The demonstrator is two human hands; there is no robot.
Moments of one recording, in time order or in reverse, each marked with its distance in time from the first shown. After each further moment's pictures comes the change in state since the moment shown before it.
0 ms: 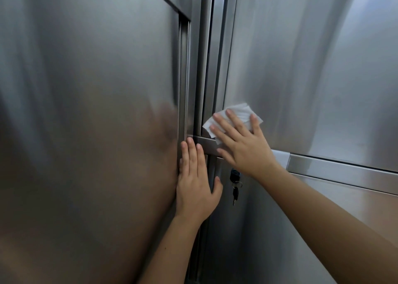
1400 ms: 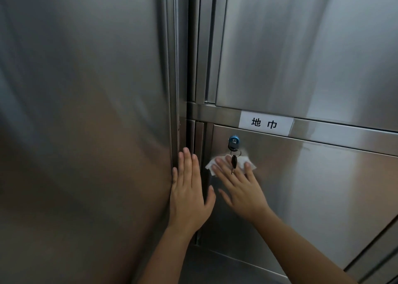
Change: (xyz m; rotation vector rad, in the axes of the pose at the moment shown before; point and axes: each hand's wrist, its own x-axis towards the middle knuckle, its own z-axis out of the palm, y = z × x) left_hand -0.080 -0.016 0.036 -0.013 -0.149 -0.011; right_hand -0.126 -0.091 0.098 0.122 -0.093 0.054
